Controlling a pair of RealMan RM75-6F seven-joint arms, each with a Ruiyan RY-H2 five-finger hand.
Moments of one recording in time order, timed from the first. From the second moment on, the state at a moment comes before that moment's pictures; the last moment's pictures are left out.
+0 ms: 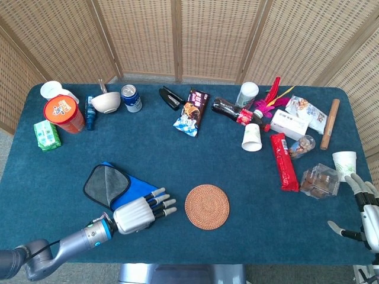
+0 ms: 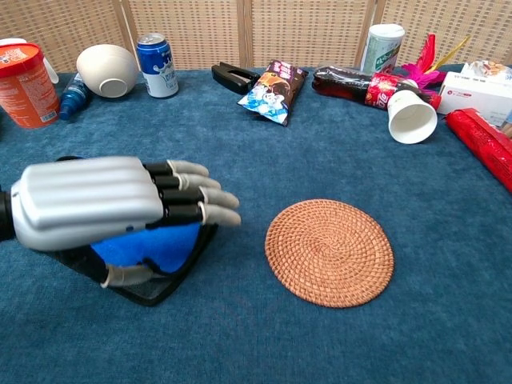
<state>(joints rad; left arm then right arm) -0.72 -1.38 0.14 -1.61 1.80 0.99 0.29 0.00 -0.93 0.04 -1.78 -1.49 1.47 0.24</state>
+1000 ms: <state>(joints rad) -0.70 -1.35 0.07 -1.50 1.67 1.01 0.16 0.01 -0.94 0.04 -1.78 -1.49 1.47 0.23</state>
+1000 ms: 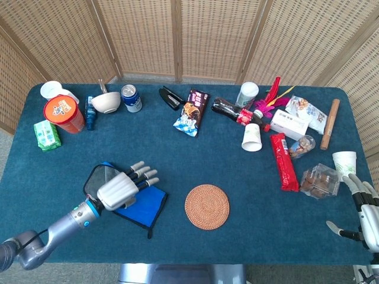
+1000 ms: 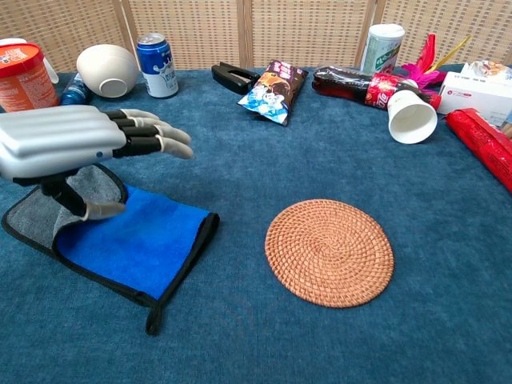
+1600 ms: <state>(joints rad) -0.73 -1.39 0.00 -1.37 1.49 0.87 0.18 0.01 -0.94 0.04 -1.78 -1.48 1.45 0.23</state>
